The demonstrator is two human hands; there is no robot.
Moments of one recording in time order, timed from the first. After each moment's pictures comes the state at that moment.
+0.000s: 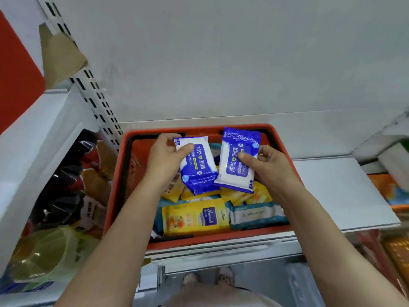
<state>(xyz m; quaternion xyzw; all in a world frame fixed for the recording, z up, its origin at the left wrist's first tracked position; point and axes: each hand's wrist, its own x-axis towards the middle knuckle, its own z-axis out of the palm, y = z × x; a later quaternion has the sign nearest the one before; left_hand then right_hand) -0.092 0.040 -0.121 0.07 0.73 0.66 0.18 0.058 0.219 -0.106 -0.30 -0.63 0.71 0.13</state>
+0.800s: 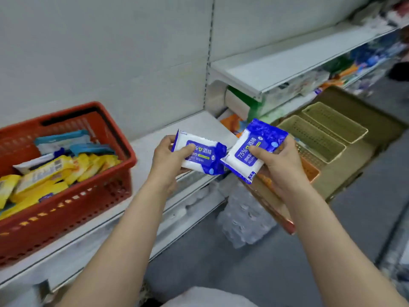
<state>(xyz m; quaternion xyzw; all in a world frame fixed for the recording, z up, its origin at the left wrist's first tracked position) 0.257 0.226 -0.119 0.21 0.61 0.64 0.42 0.469 0.309 -0.095 -0.44 -0.47 0.62 0.44</state>
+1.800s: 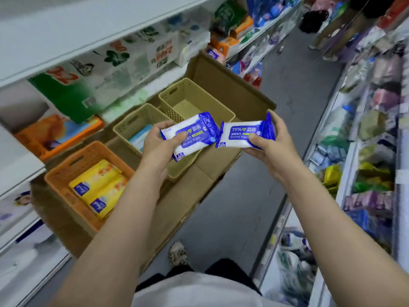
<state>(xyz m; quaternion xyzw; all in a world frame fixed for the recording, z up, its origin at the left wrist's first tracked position) 0.685 0.662 -0.189 0.21 0.57 0.57 0.54 0.928 0.693 -0.127 -0.58 -0.41 0.56 0.43</state>
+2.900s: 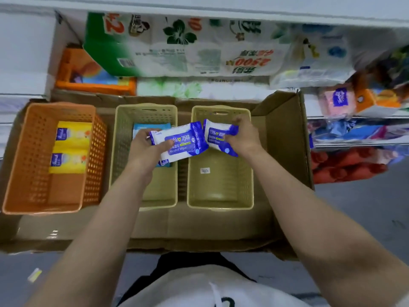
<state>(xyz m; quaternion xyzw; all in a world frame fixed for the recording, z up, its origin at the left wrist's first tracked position) 0.698 0.844 -0.284 -0.13 0.72 0.62 0.29 0.777 1.085 -0.307 -0.39 -0.83 0.41 -0.05</state>
